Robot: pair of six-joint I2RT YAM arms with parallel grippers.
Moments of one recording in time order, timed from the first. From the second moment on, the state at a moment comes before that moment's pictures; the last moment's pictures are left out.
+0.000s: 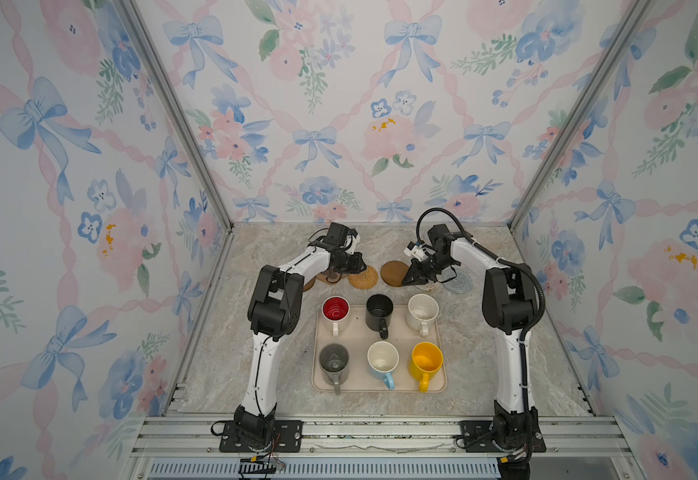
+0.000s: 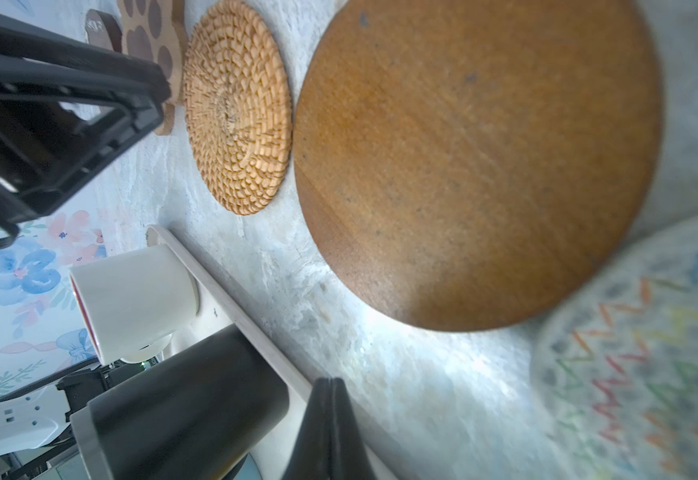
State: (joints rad) left arm -0.36 2.25 1.74 -0.45 0.40 -0.25; right arm 0.22 2.28 1.87 -1.00 -0.70 0.04
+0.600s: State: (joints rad) left arm -0.36 2.30 1.75 -0.45 0.41 -0.25; right arm 0.17 2.13 1.75 -0.91 -0.72 0.07
